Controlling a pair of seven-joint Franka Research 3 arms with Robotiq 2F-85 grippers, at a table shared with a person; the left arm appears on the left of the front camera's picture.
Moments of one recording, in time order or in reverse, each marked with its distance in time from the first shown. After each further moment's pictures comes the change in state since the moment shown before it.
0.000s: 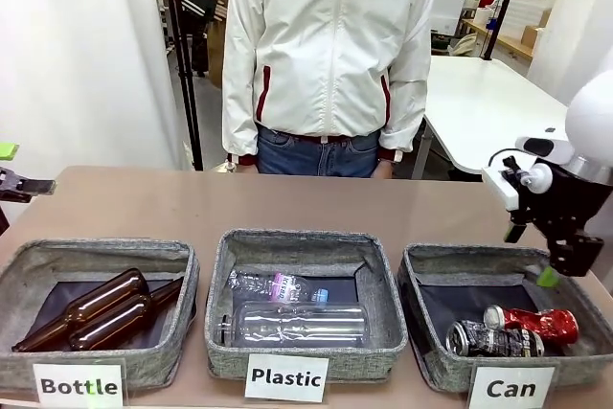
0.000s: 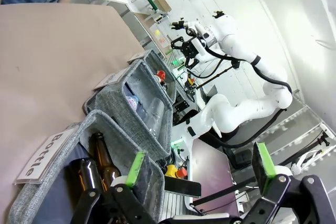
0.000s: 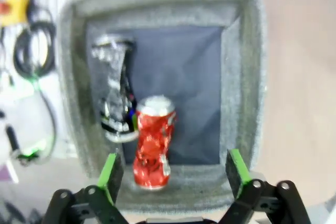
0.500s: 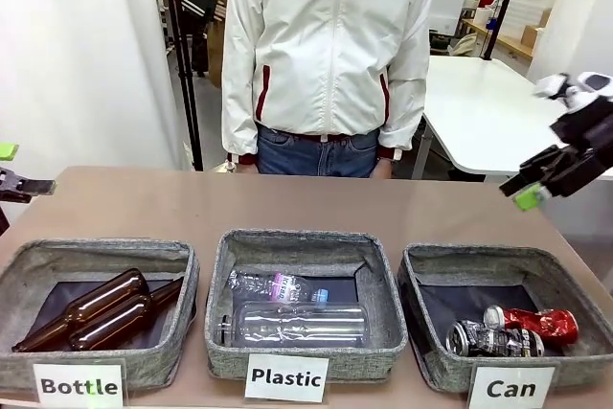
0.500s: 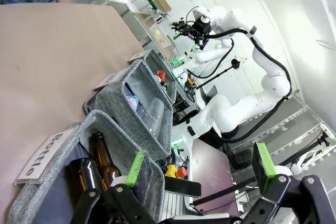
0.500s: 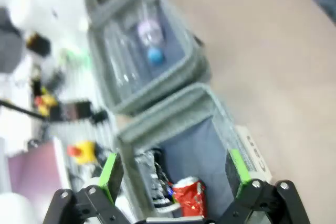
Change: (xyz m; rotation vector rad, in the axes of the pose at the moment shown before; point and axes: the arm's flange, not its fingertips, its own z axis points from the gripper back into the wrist) left arm 0.000 0.000 0.000 0.000 0.000 0.000; right arm -0.063 -0.048 0.051 0.224 -0.645 -0.472
